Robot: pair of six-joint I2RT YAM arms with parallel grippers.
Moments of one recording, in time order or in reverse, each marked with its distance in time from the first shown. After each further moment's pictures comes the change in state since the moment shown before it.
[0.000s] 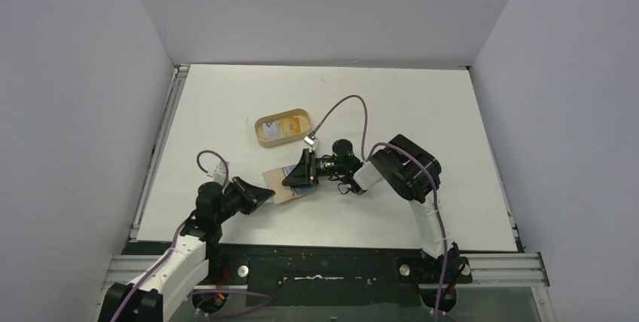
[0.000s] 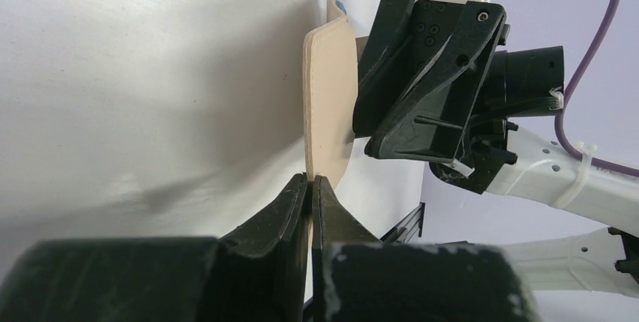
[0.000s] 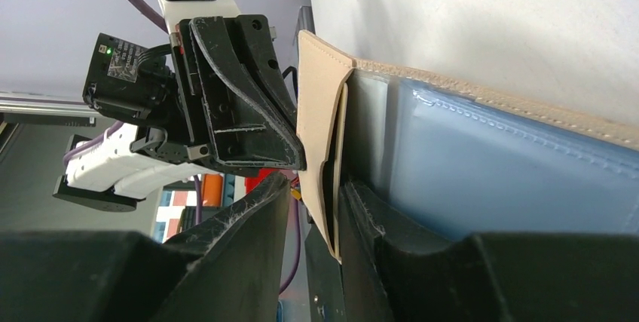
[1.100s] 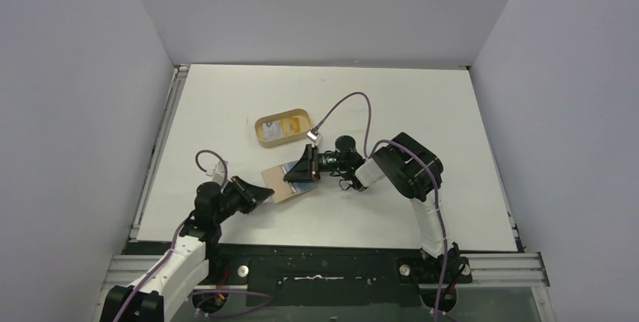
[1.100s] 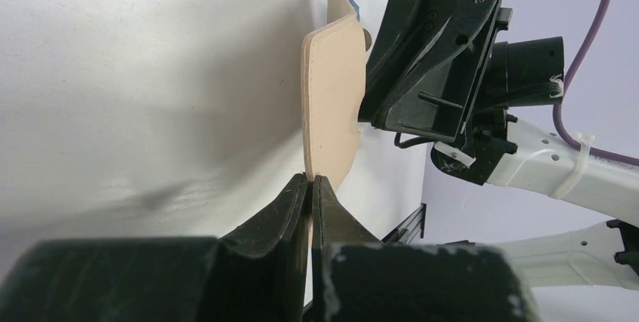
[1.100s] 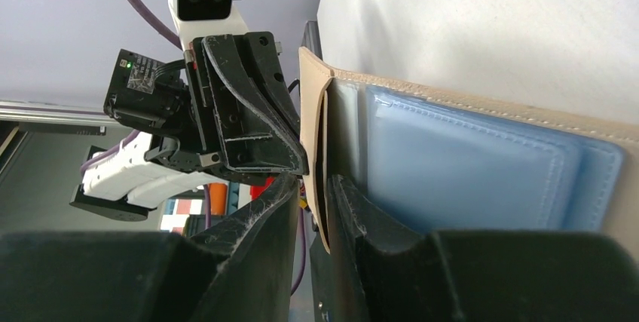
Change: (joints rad) left arm 0.018 -0.015 0.000 -0.003 0.015 0.014; right arm -0.037 0.000 0.018 0.006 -0.008 0.021
